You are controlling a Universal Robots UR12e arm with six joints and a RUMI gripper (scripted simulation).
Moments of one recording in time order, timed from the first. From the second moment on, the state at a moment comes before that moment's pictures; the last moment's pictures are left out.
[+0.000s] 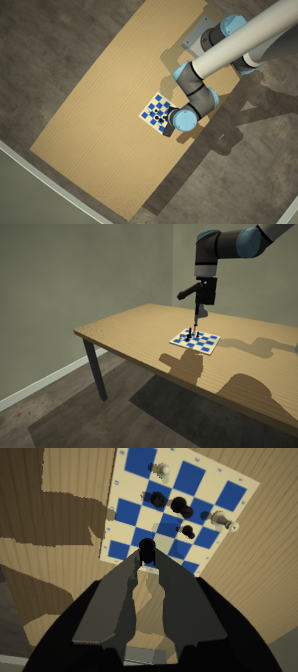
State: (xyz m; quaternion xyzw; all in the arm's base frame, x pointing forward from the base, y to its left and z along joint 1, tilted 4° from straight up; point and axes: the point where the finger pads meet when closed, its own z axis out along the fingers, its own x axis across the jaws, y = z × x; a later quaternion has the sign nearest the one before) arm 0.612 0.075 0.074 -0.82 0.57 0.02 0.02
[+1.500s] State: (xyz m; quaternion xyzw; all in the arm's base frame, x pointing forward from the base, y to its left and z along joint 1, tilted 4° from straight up) arm 0.541 -0.005 0.050 -0.72 0.70 0.03 0.02
